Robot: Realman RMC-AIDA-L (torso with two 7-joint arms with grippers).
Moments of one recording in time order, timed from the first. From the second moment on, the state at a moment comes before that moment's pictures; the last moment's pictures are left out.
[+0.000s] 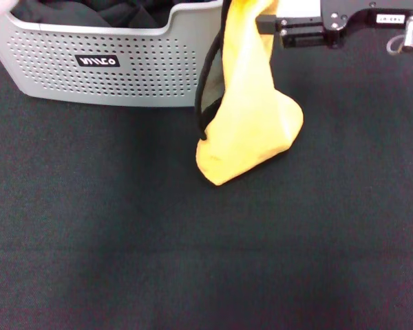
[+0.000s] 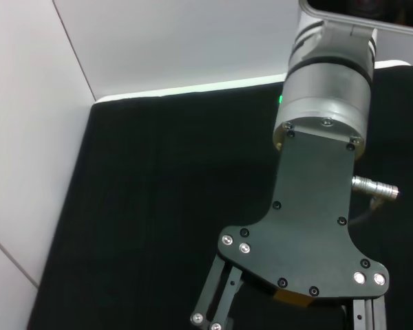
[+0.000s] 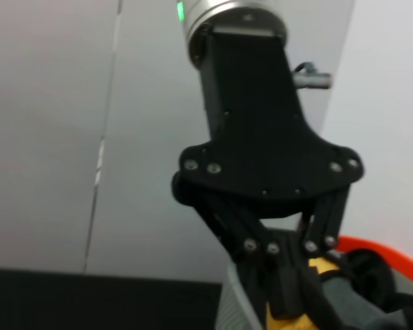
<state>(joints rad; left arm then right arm) -1.75 -2.10 2.85 -1.19 0.34 2.04 -1.30 0.69 1.99 -1.10 -1.00 -1.58 -1.41 1.40</state>
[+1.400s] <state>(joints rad) -1.77 -2.10 2.85 -1.09 0.41 2.04 -1.29 0.82 1.98 -1.18 -1.05 -1.85 -1.52 1.34</state>
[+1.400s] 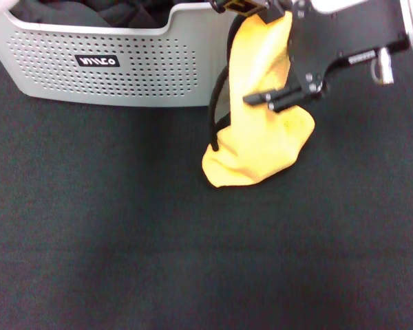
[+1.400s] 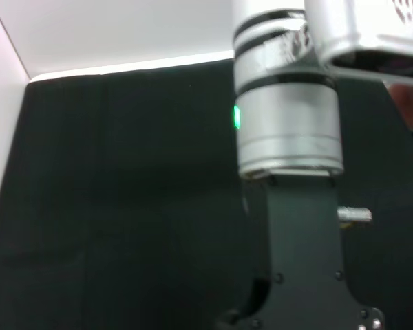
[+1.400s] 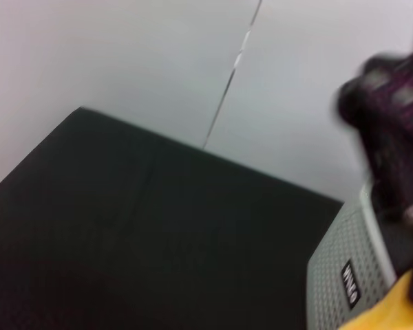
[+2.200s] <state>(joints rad) -1.69 -2.10 2.85 -1.31 0.32 2.04 -1.26 0.65 2.01 -1.18 -1.23 -1.88 -1.64 1.36</state>
